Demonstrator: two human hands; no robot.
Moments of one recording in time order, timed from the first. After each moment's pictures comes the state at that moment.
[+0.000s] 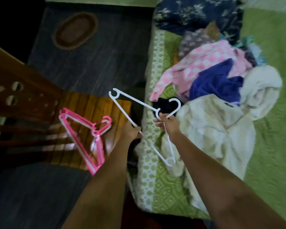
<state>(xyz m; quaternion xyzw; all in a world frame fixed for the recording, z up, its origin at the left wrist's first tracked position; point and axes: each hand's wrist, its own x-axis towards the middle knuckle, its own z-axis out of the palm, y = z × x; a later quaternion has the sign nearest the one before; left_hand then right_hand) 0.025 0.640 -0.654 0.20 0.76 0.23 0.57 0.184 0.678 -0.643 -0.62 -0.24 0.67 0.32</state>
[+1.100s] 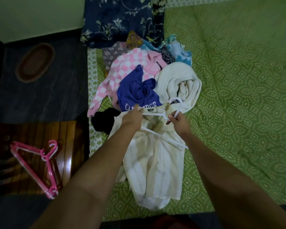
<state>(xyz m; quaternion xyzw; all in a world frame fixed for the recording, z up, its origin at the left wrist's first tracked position) 0.375 0.743 -0.576 0.70 0.64 -0.21 0.23 0.570 0.700 -0.636 -0.69 -0.42 0.52 0.29</state>
